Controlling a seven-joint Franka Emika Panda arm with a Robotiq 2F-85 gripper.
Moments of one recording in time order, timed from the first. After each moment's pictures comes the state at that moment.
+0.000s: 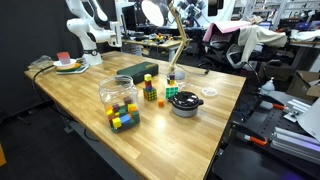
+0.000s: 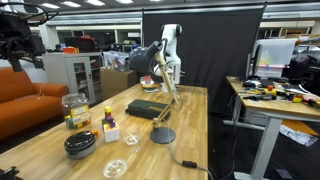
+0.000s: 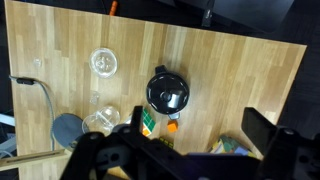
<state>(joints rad) 0.22 -0.57 0.28 -2.52 -0.03 1.90 0.09</state>
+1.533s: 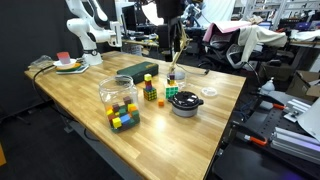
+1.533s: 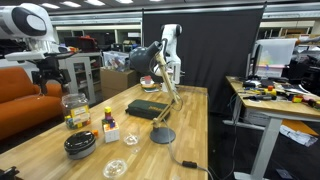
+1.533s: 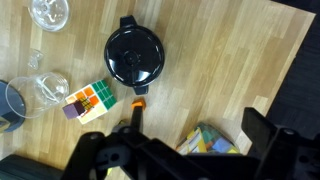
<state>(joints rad) 0.24 -0.07 0.29 -2.38 -0.09 2.24 0.08</state>
